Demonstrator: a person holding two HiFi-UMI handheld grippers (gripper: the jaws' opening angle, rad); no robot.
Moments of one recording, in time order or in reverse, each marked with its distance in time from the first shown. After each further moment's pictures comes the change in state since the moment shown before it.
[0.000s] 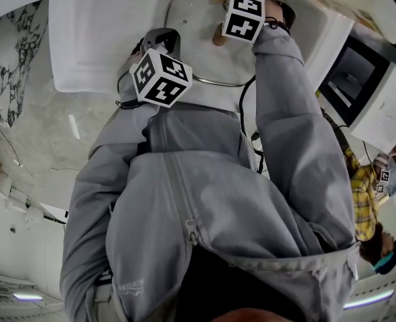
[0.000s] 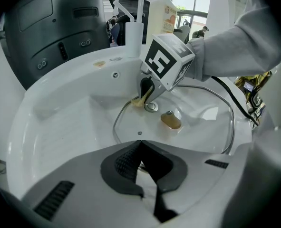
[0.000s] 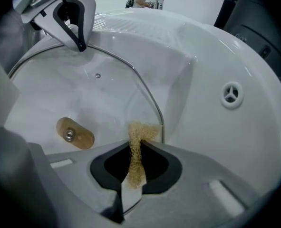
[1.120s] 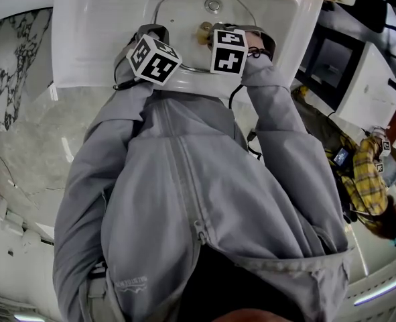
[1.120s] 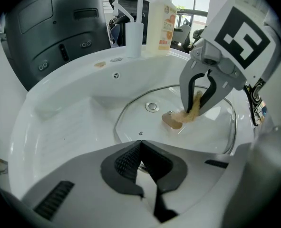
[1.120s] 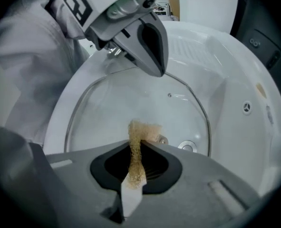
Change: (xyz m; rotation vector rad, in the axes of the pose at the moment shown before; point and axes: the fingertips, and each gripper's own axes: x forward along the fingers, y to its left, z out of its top) left arm -0.001 0.005 -0.007 0.004 -0.011 0.016; right arm -0.068 0.137 0.027 0.021 -0.011 0.241
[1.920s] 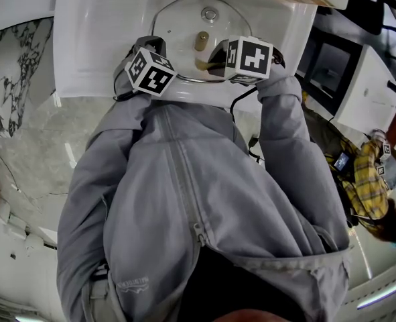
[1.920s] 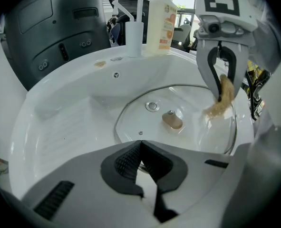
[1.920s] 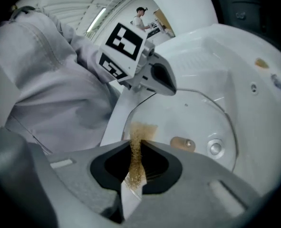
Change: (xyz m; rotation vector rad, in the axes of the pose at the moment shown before) left arm -0.001 0.000 -0.002 -0.002 0.009 0.002; right arm -0.062 0.047 0.010 0.146 -0.234 0.387
